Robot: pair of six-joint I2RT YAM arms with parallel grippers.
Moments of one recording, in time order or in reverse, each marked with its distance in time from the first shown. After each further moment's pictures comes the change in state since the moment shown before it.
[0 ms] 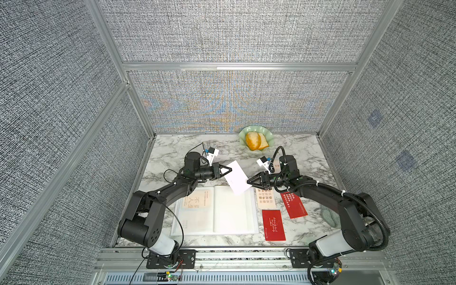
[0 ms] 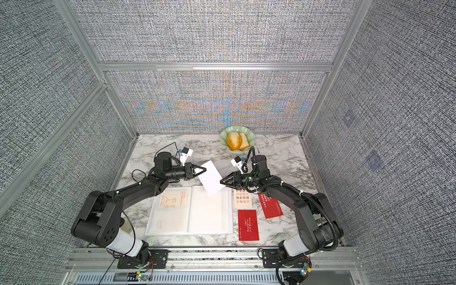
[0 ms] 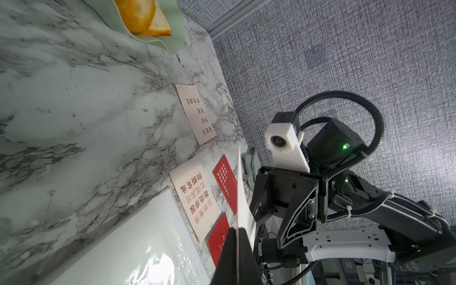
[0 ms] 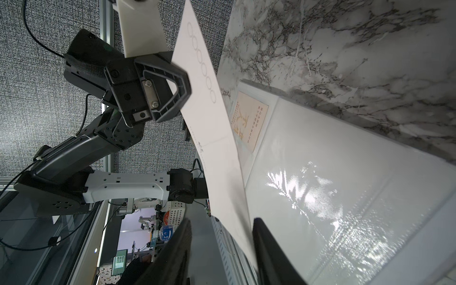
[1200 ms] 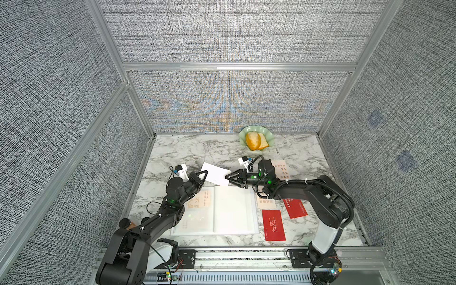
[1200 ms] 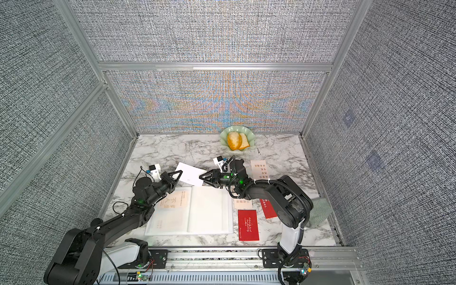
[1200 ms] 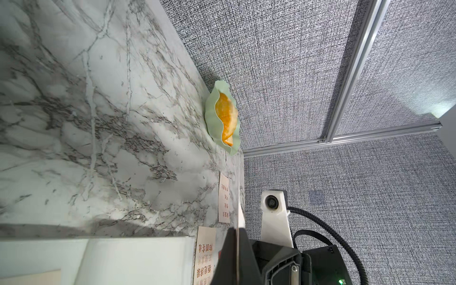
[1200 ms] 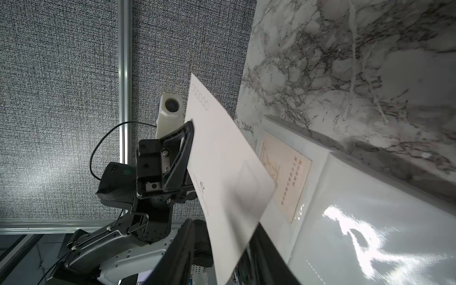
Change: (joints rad) left arm 0.075 -0.370 -0.457 0.276 -0.546 -0.436; right arm 0.252 0.340 0.093 0.676 0.259 0.502
